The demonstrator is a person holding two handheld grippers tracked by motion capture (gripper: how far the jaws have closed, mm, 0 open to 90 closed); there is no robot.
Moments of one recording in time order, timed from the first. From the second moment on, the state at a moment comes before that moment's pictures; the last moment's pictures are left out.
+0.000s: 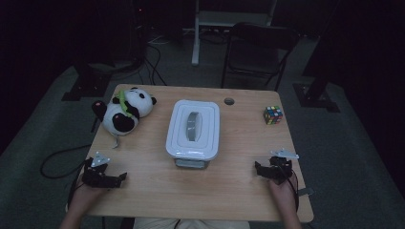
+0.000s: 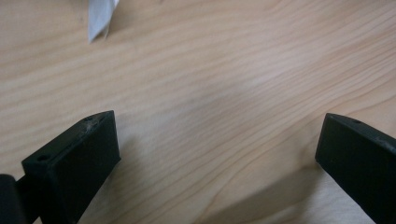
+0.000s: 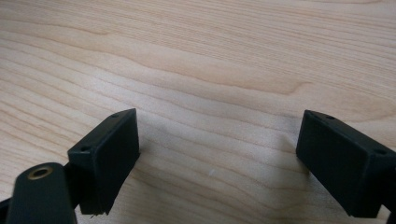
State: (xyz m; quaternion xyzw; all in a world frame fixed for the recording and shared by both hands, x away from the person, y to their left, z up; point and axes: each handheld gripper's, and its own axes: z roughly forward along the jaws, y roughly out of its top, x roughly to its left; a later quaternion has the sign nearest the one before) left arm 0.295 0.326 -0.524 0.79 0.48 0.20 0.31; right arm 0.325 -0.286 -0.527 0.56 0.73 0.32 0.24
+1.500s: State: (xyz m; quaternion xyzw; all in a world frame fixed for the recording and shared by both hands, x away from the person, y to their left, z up) left arm 0.402 0.226 -0.485 0.81 0.43 0.20 0.33; right arm 0.398 -0.186 -0.503 0.49 0.77 0.35 0.23
